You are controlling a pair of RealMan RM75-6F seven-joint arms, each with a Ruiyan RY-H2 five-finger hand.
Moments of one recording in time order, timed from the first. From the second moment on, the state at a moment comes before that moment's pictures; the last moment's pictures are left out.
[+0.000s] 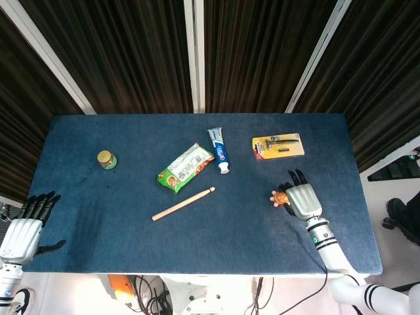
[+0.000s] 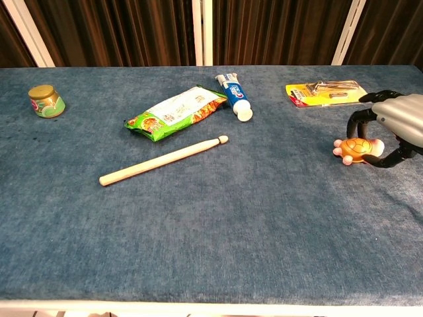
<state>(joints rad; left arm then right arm) -0.11 -1.16 0.02 -1.46 1.58 1.46 -0.13 0.47 -1.60 0.09 -1.19 -1.37 1.10 -0.27</state>
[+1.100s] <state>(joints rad) -0.11 -1.16 0.02 -1.46 1.59 1.47 -0.13 0.46 -1.46 0.11 -1.34 -1.37 1.12 -0.22</state>
